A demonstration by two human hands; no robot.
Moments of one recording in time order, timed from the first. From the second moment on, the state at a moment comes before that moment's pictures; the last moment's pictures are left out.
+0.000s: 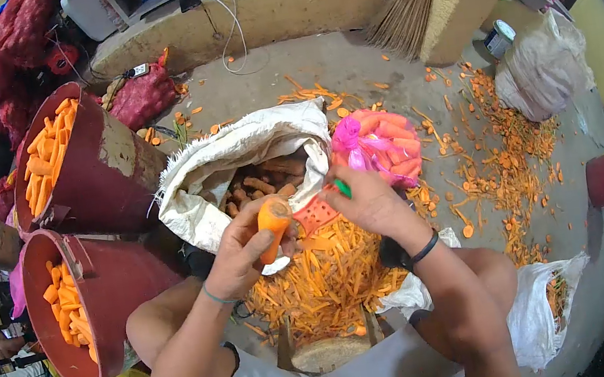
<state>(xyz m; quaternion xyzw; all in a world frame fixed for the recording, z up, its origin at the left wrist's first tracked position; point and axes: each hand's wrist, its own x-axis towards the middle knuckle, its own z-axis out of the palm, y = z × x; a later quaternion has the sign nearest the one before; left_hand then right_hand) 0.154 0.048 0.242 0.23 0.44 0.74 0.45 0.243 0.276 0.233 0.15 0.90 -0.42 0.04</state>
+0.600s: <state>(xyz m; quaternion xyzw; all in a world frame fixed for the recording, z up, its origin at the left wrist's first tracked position) 0.156 0.044 0.246 0.33 0.61 0.63 0.35 0.253 0.236 0.243 0.04 0.82 -0.56 -0.05</state>
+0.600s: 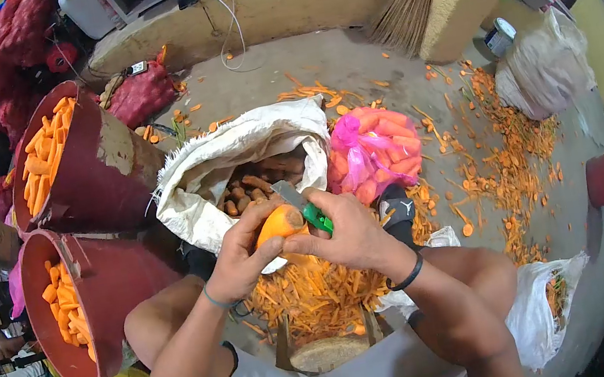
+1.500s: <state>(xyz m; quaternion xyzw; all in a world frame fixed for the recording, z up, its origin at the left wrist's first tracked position) 0.066 -0.078 0.310 0.23 0.33 0.91 0.09 0.263 0.245 0.277 0.15 0.84 -0.49 -0.19</state>
